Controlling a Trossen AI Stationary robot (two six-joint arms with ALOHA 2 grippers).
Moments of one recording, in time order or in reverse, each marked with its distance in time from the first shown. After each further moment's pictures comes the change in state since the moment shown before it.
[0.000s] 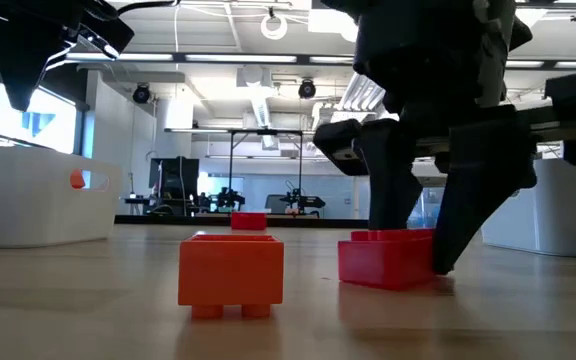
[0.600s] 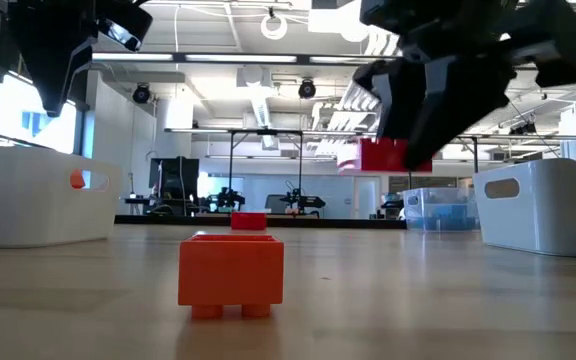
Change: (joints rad) left arm -0.007 -0.001 0.000 0.159 -0.050 0.126; right arm 0.002 -0.221 -0.004 -0.221 0.304 0.264
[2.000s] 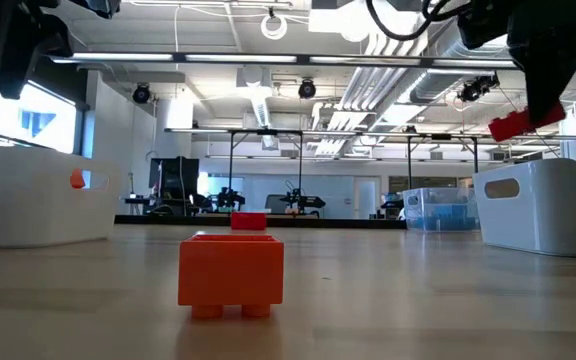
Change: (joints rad) left arm -0.195 0.000 0.000 0.123 0.061 -0.014; right arm -0.002 -0.329 0.001 -0.874 0.116 1.142
